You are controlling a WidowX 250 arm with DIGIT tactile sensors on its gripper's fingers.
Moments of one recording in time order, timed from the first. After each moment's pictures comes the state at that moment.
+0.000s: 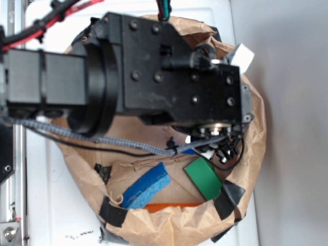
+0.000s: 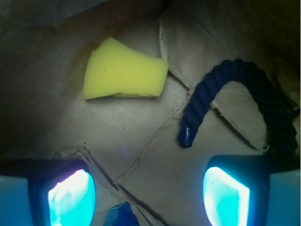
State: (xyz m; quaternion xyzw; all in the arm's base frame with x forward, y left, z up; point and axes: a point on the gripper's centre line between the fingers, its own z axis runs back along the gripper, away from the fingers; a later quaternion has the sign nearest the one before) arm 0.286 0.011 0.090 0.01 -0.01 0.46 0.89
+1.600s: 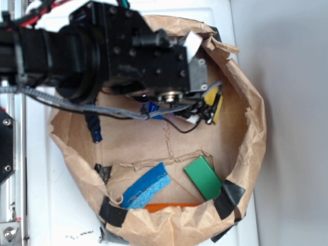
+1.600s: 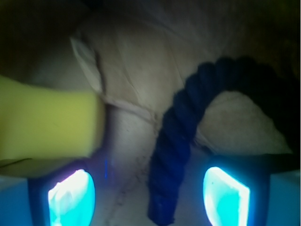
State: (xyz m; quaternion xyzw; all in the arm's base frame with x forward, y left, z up) arm 0.274 0.051 0.038 0.01 -0.06 0.54 0.84
